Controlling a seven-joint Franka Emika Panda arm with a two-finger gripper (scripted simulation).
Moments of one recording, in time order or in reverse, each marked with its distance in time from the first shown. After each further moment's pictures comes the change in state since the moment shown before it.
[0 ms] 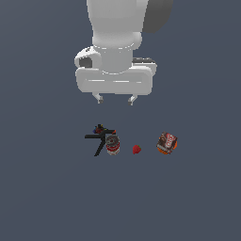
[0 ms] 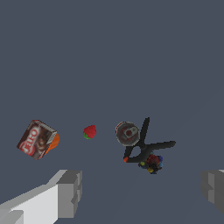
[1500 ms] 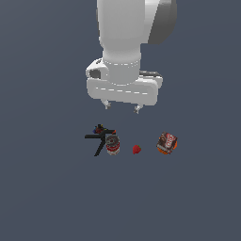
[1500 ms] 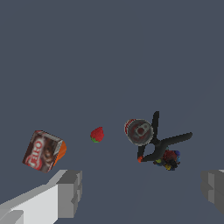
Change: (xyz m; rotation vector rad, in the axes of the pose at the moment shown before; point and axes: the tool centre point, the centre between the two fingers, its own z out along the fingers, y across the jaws) arm 0.000 -0.021 0.028 0.015 -0.015 0.141
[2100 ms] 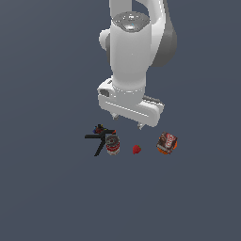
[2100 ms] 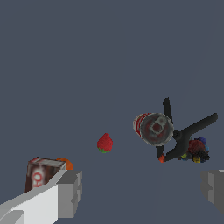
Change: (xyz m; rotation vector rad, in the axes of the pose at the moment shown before) arm 0.005 -0.020 0.057 -0.003 -0.016 0.257
